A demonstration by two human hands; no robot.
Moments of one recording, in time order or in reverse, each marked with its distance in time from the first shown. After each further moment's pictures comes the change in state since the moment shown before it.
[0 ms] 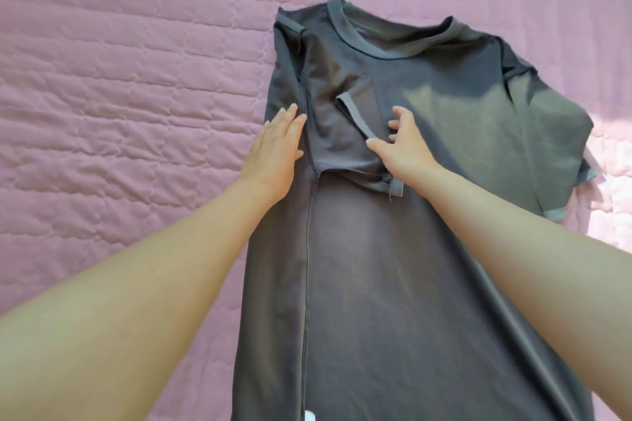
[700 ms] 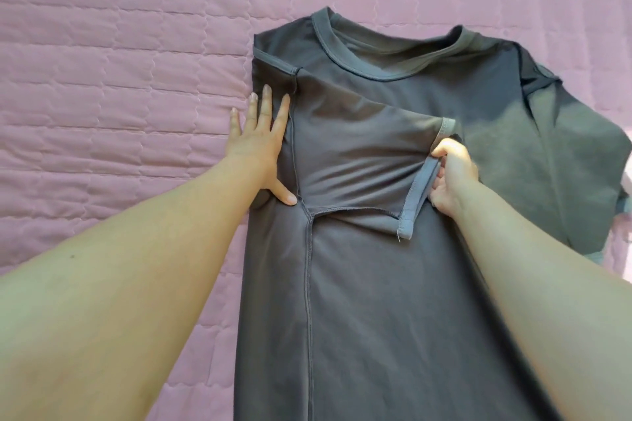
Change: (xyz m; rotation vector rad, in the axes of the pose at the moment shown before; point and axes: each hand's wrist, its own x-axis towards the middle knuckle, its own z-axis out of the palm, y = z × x) left_hand 0.106 -0.029 -0.006 0.388 -0.413 -0.076; right_hand 0.065 0.031 -0.029 0.974 0.325 0.679
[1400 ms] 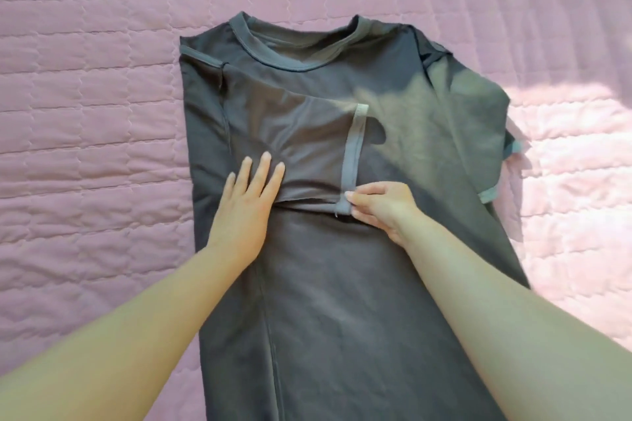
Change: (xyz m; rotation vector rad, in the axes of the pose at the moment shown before) left_hand -0.096 0.077 0.052 -0.067 0.283 0.259; right_hand -0.061 0.050 -0.073 -0.362 -0.193 -0.011
